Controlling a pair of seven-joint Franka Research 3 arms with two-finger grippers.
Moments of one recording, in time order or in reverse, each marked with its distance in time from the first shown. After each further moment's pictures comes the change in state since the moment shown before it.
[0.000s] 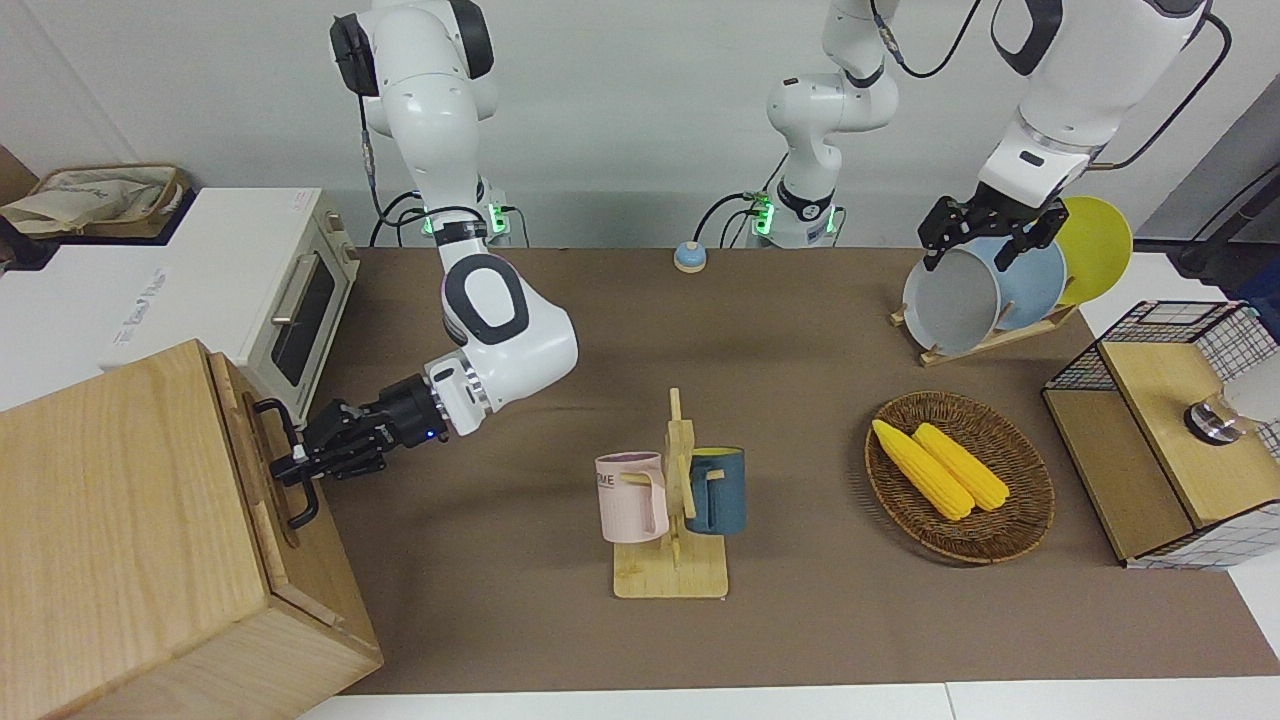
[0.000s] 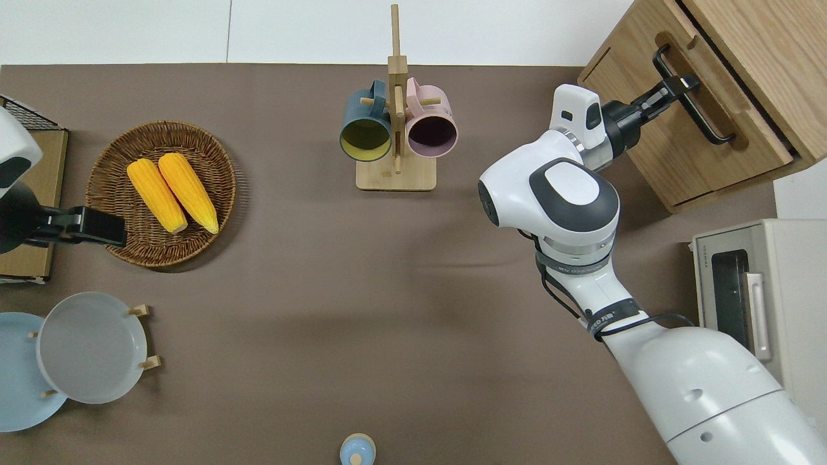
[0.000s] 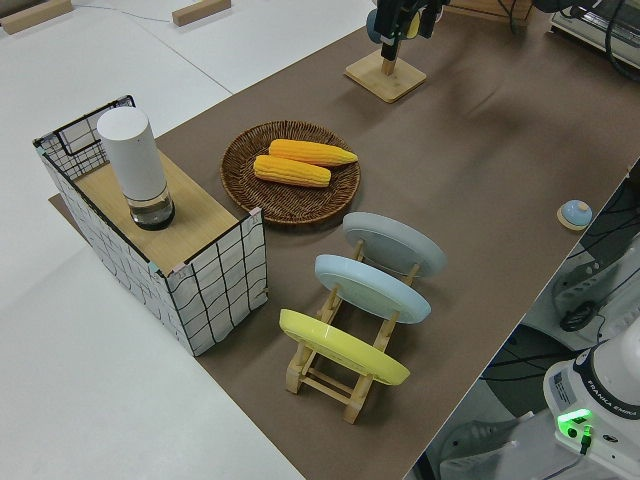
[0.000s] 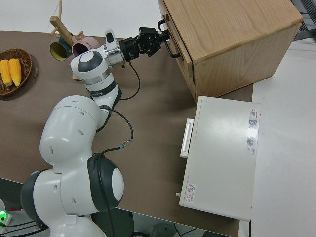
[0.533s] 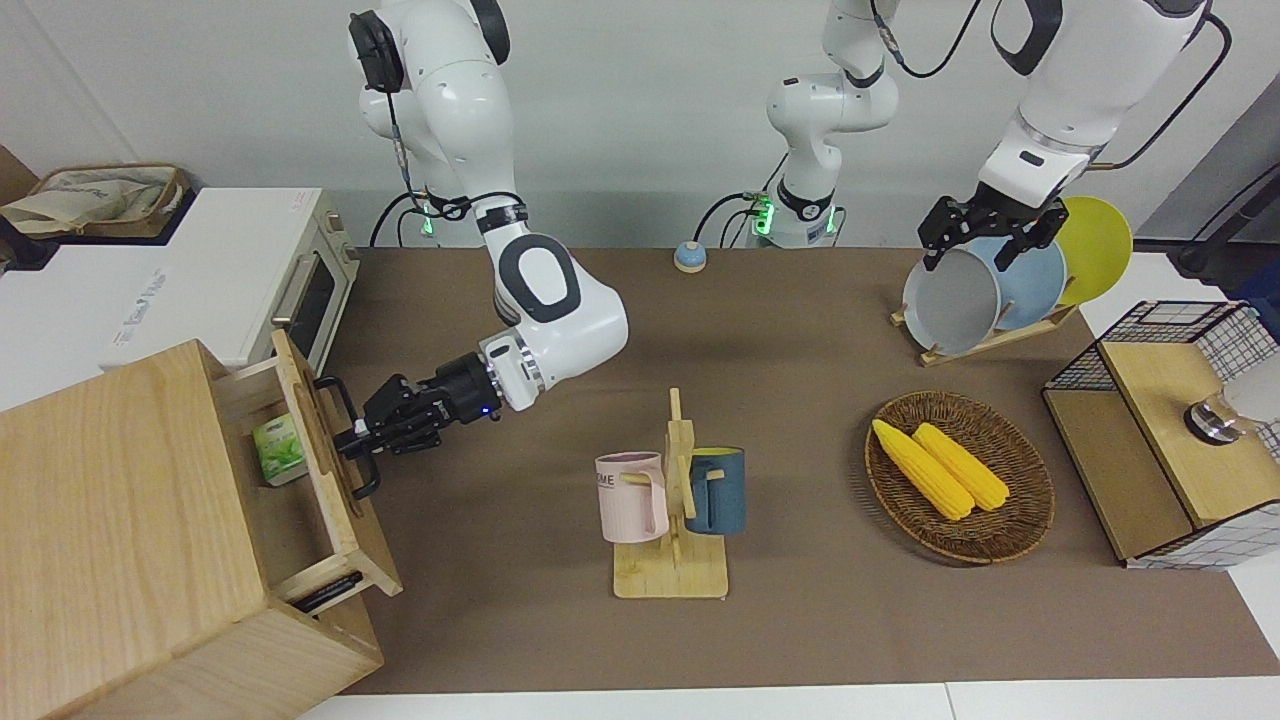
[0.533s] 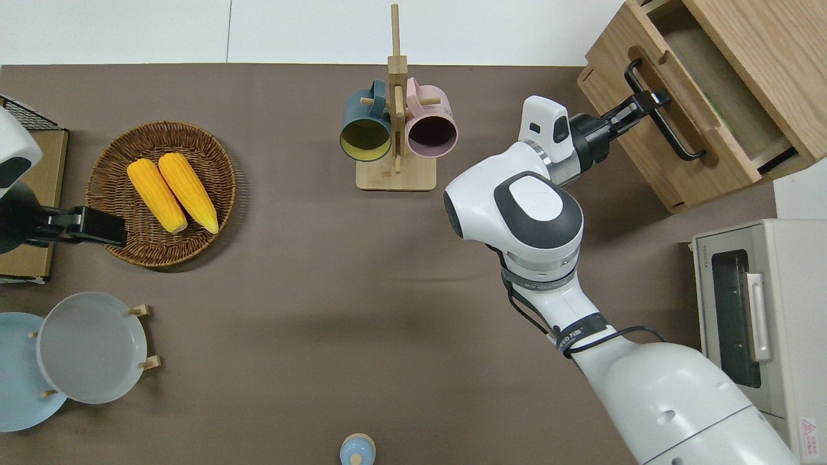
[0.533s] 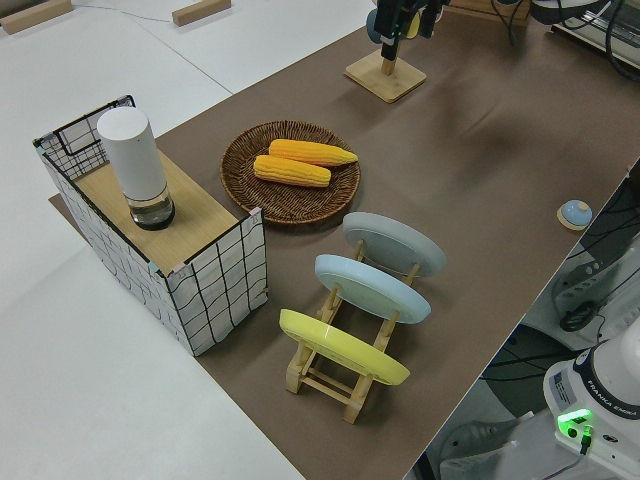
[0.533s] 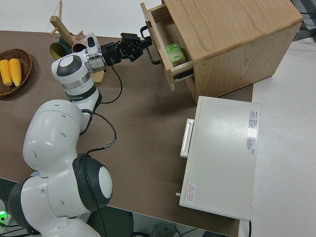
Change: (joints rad) left arm 0.000 0.000 0.000 0.000 0.000 0.000 0.000; right arm 0.105 -0.010 0.010 -0.006 0.079 -0.113 -0.006
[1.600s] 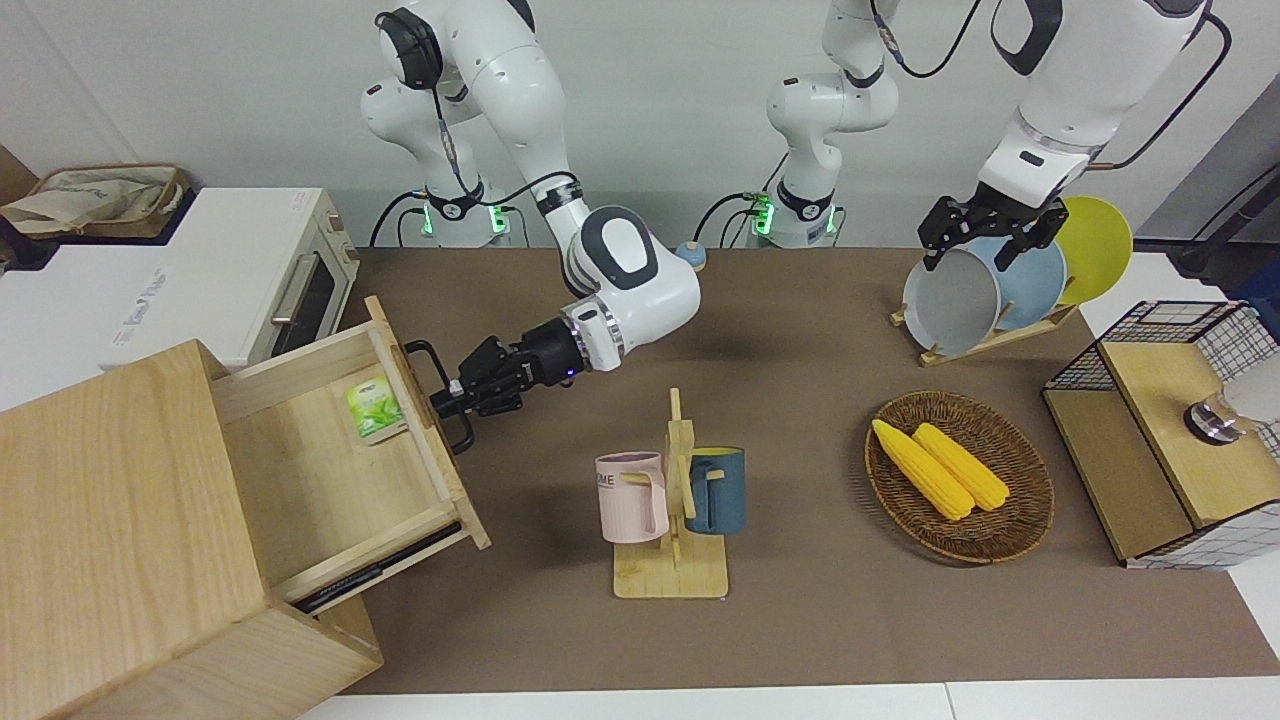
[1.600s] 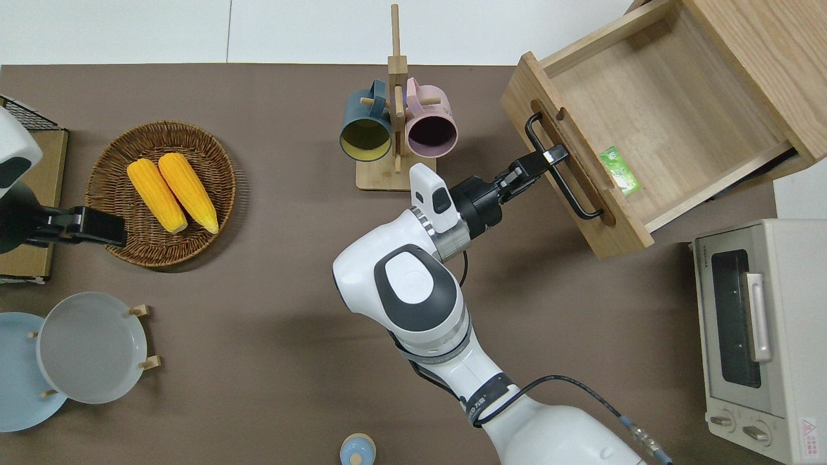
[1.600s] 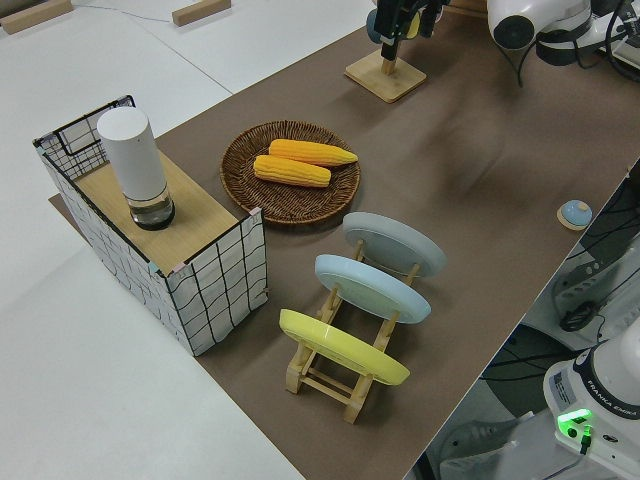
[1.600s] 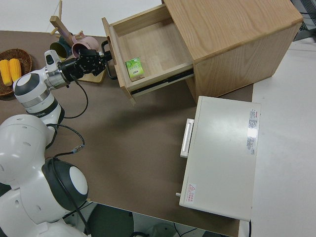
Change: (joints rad) left arm 0.000 0.000 0.000 0.000 0.000 0.000 0.000; right arm 0.246 0.000 0.006 -0.008 0.088 -0.188 0.000
